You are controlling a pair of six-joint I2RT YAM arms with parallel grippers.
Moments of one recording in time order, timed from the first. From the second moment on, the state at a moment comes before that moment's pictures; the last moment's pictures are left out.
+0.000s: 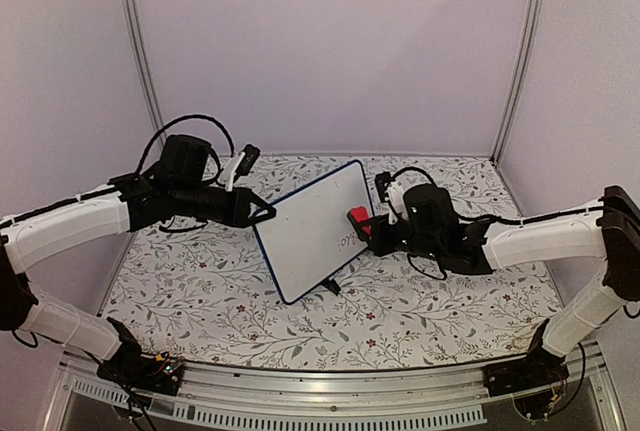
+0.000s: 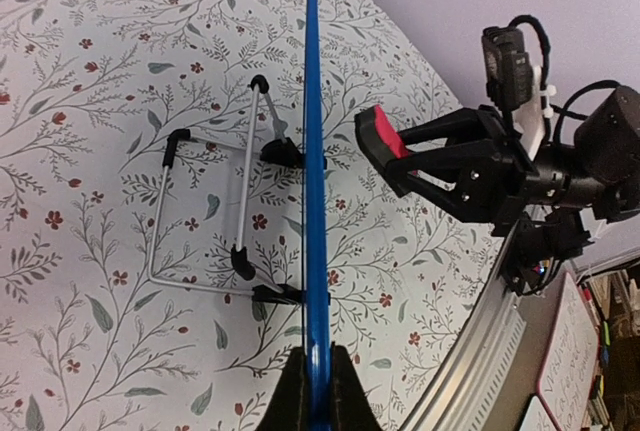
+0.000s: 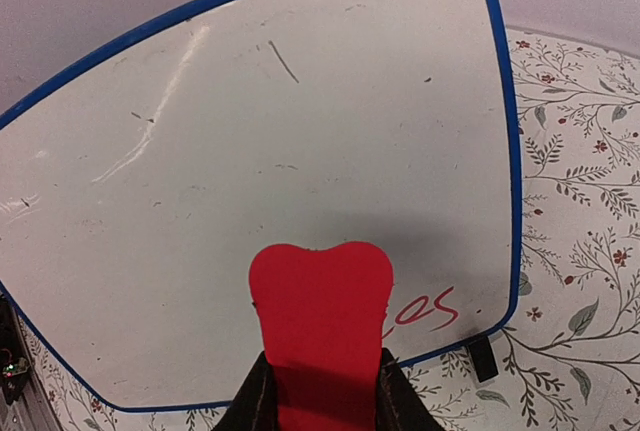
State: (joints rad) left arm -0.64 1.29 0.97 -0.27 0.40 -0.36; right arm 0.90 1.53 0.80 0.28 0.16 0.41
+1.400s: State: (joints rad) left arm -0.63 1.27 0.90 -0.26 0.40 -0.33; right arm 0.96 1.83 0.73 0.43 0.13 0.44
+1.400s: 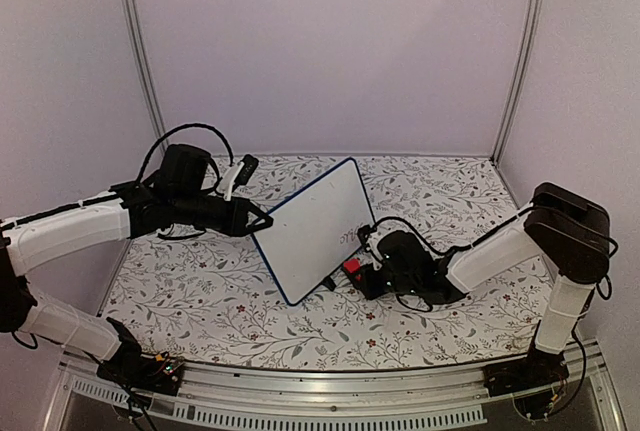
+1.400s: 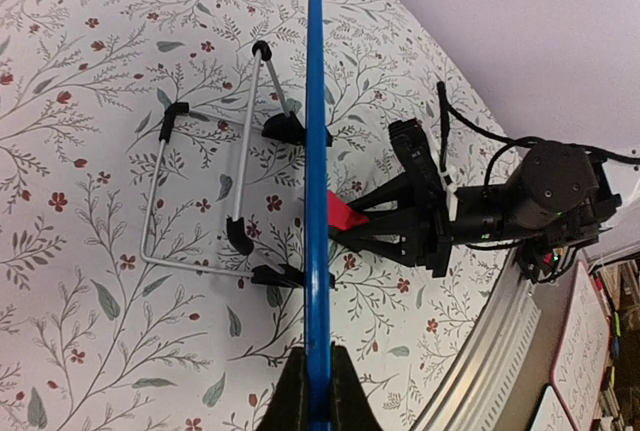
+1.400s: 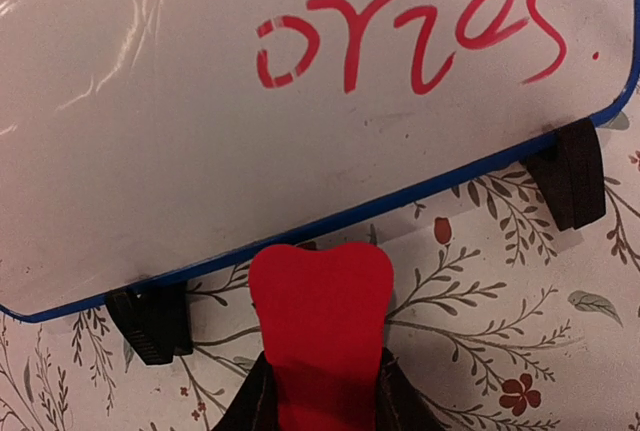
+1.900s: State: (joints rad) left arm -0.63 1.27 0.90 -0.26 0.41 -0.33; right arm 0.96 1.58 0.73 0.36 0.17 0.40
